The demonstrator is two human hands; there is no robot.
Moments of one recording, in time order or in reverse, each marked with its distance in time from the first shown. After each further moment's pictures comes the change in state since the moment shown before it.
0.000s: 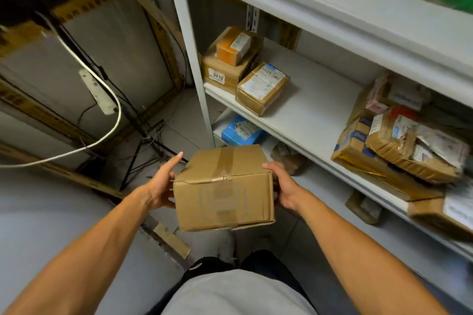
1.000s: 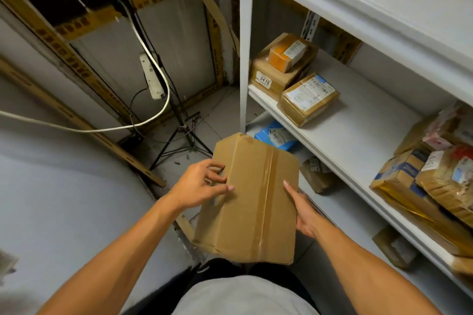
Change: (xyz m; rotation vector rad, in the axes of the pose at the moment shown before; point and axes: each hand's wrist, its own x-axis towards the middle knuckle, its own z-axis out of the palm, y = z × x) left_hand -0.054 -0.020 0.020 0.676 0.243 0.782; right_hand 0.029 0.031 0.000 -0.050 -0.072 0.094
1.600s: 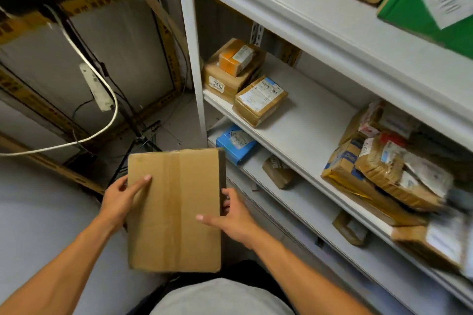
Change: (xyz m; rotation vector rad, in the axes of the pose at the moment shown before) left_hand -0.004 -0.060 -0.006 -0.498 0.427 -0.503; right_hand -0.056 0.015 0.074 -0.633 0.003 -0.342
